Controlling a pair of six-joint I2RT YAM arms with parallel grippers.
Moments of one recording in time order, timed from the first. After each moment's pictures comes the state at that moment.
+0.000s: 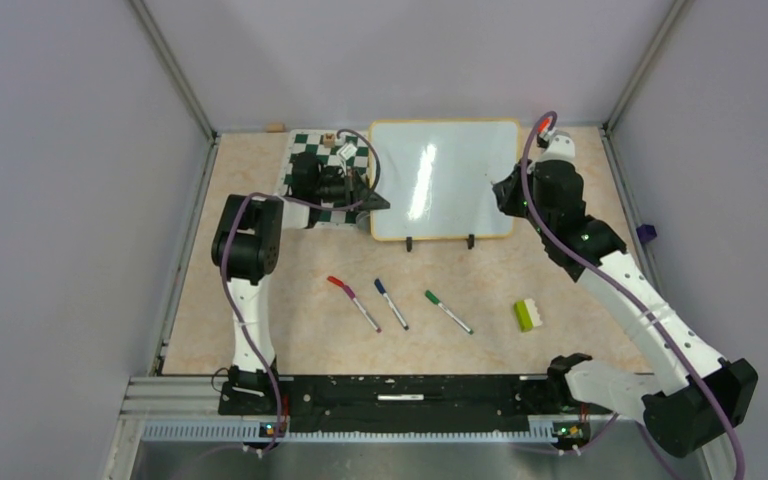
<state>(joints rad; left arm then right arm) -0.18 2.19 1.26 0.74 1.27 -0.58 0.43 1.08 1.05 -0.34 0.23 0.45</state>
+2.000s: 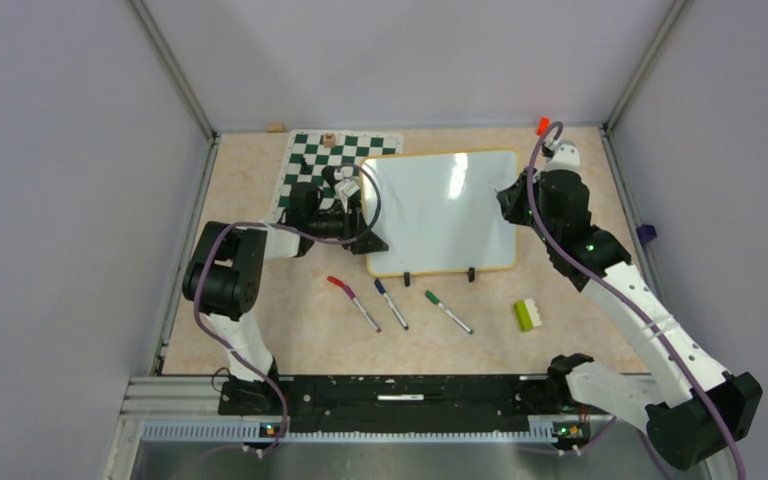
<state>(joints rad) -0.23 1.85 0.89 0.42 1.09 -0.20 0.41 1.02 0.99 -0.34 0.21 0.45</state>
